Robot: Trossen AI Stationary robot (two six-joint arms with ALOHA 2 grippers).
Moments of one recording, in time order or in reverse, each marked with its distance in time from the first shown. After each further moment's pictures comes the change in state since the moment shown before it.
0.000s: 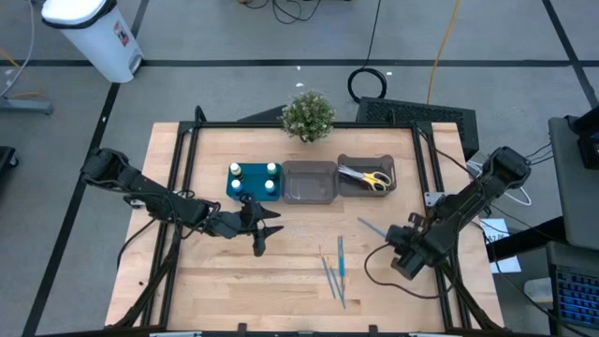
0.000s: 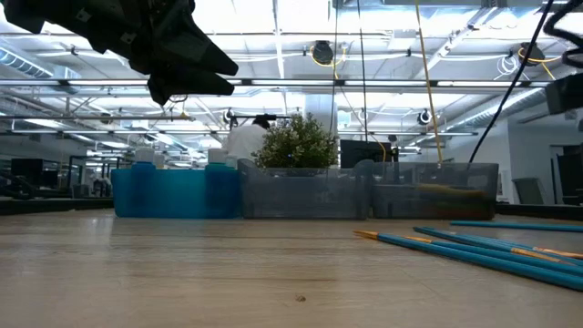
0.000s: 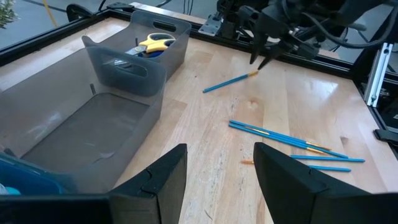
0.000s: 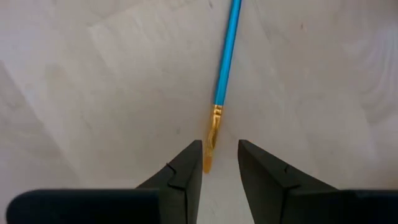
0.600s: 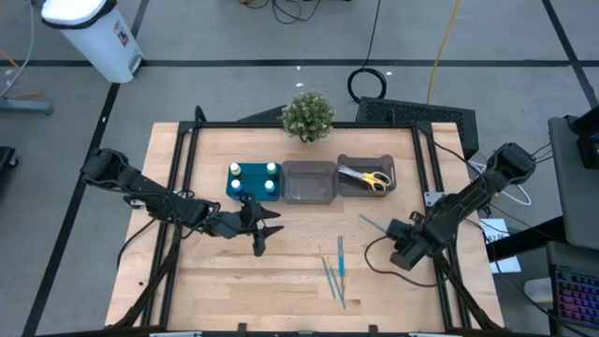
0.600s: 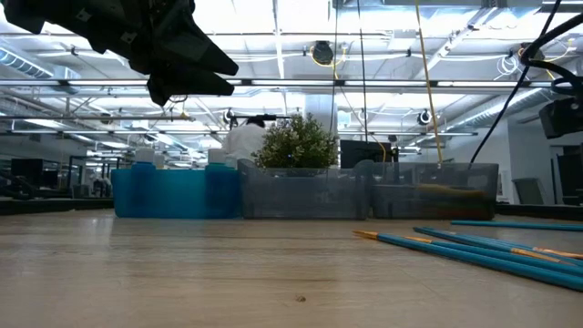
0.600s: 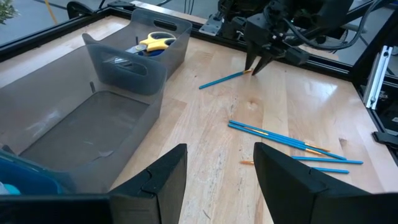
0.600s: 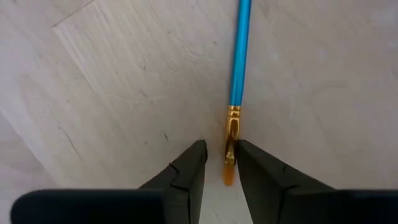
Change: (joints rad) left arm 0.000 0.000 0.000 0.000 0.000 -0.017; right arm -0.074 -0.060 -0.282 0.220 -0.063 0.020
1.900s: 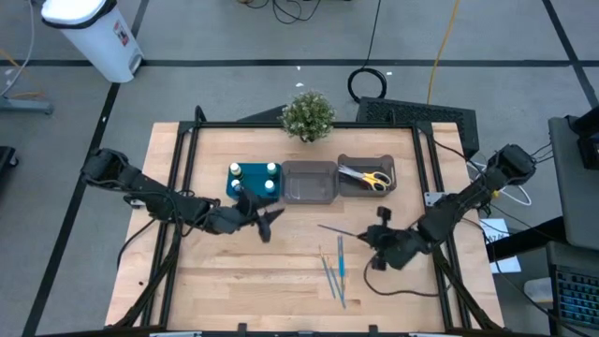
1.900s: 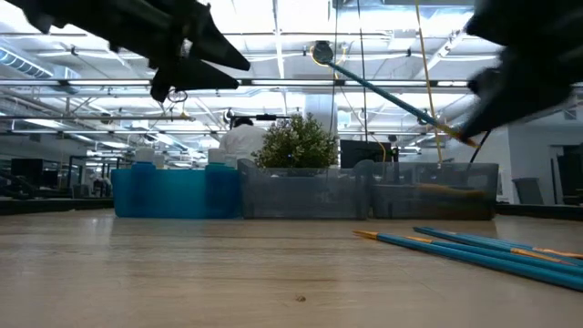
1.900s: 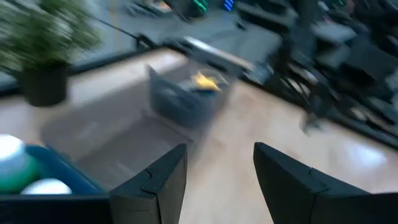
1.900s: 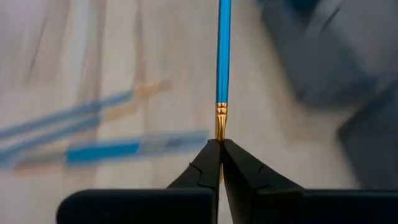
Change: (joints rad) left arm 0.036 0.001 0.000 0.083 -0.205 -0.082; right arm -0.090 -0.022 0.224 0.441 0.426 -0.680
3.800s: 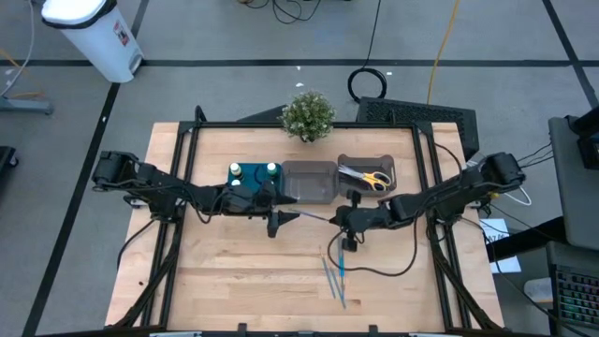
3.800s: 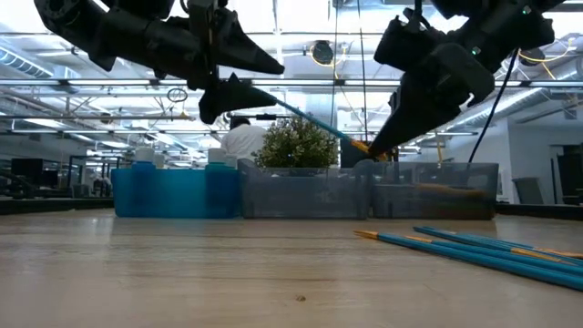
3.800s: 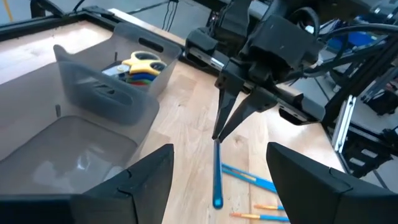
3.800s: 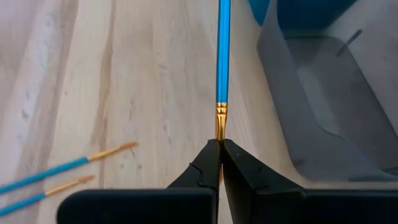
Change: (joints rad) left arm 0.224 0.124 0.013 0.192 0.552 0.079; right arm -0.369 0.184 0.106 0.276 -0.294 -0.337
